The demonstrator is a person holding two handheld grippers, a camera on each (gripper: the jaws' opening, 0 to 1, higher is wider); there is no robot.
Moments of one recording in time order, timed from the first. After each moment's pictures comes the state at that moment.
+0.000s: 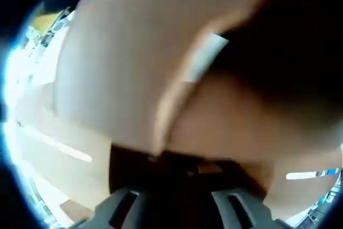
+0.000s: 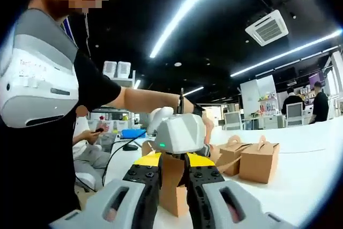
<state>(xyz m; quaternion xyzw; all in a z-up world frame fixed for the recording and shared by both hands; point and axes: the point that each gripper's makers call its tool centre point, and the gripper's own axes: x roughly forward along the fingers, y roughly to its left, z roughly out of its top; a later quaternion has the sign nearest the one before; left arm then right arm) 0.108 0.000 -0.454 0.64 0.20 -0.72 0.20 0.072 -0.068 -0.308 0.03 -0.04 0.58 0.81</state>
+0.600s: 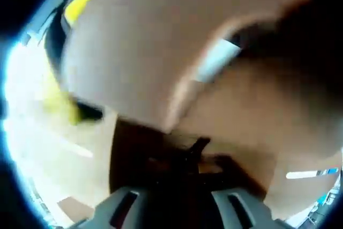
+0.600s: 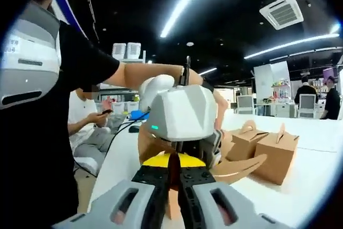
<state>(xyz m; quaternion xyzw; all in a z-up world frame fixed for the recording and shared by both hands) 0.109 -0.001 -0.453 0.62 0.20 -0.73 0.21 0.087 -0.035 -0.330 0.00 0.00 0.63 0.78</state>
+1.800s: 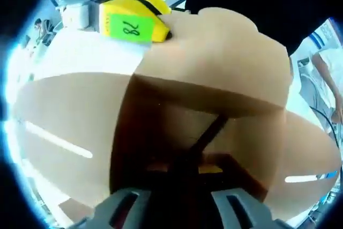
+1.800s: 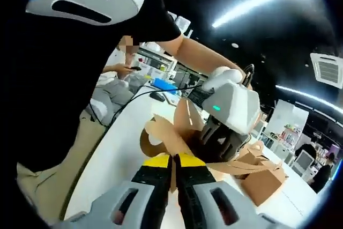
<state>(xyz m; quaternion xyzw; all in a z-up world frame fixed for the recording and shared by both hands) 0.106 -0.002 -0.454 0.63 0.20 -0.72 0.21 0.034 -0.051 -0.362 -0.23 -0.09 0.66 0.71</state>
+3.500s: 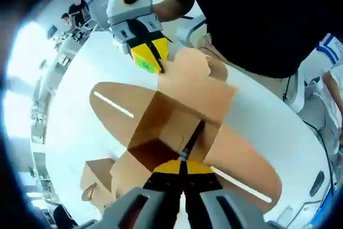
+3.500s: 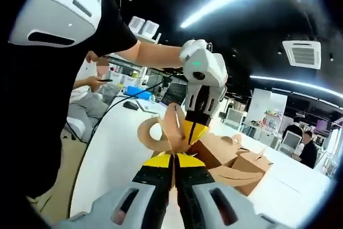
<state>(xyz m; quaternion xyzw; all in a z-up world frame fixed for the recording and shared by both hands) 0.123 0.013 -0.371 0.60 0.19 -0.70 0.32 0.065 -0.062 -0.335 -0.17 -0.07 0.59 0.79</state>
